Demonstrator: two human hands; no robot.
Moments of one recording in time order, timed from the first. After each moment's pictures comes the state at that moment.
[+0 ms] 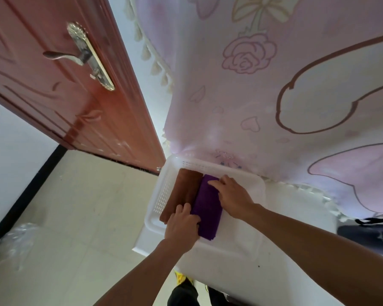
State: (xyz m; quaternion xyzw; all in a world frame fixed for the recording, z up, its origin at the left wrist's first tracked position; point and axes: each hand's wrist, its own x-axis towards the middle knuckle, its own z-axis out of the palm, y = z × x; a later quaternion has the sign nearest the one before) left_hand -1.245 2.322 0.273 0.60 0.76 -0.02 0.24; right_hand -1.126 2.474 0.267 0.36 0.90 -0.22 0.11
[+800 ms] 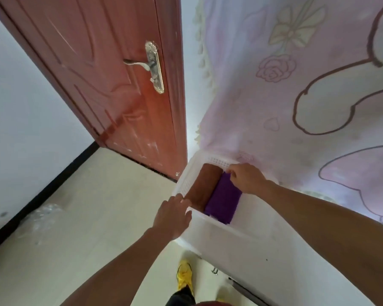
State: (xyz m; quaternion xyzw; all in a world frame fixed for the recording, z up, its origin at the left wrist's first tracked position) left_hand -1.279 2.231 0.318 0.54 0.82 0.04 0.18; right_hand -1.148 2.462 0.333 0.36 0.91 -0.19 0.08
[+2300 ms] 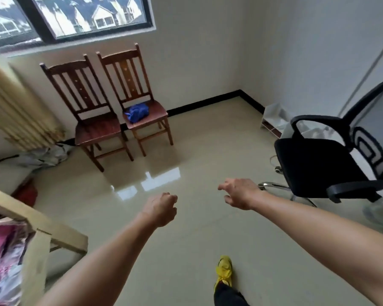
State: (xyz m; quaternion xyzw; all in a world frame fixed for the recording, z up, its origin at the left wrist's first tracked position) left_hand -0.715 1.161 0.373 -0.54 0.83 0.11 0.12; right_hand -0.976 1.175 0.368 -0.78 0.61 0.09 0.11
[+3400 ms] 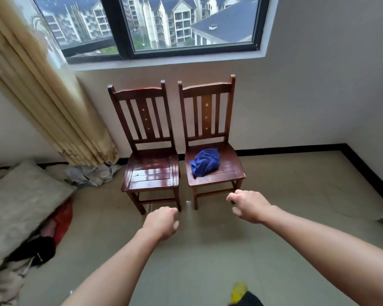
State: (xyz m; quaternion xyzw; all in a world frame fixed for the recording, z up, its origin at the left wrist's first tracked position) left_hand -0.449 0.520 0.372 -0.69 0.70 0.16 0.11; right_hand -0.716 0.441 0.365 -0.85 0.50 0.11 0.11
